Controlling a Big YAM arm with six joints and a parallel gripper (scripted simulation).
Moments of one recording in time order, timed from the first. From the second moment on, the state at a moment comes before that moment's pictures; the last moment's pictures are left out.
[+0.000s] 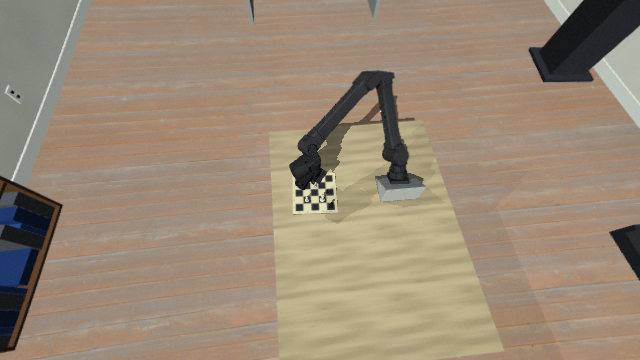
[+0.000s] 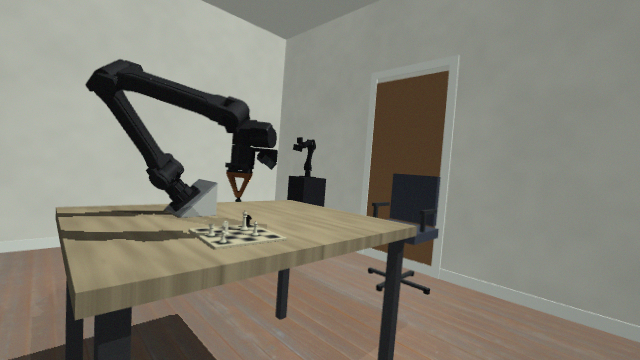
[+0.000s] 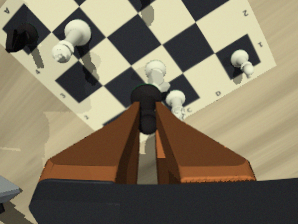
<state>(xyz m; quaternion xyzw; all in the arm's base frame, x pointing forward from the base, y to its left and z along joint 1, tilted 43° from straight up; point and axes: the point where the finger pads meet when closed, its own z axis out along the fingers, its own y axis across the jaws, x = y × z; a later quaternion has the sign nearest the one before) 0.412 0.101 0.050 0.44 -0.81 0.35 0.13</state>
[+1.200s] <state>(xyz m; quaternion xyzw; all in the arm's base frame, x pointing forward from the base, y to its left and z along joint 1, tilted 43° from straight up) 0.409 0.079 0.022 0.68 -0.64 0.29 0.22</state>
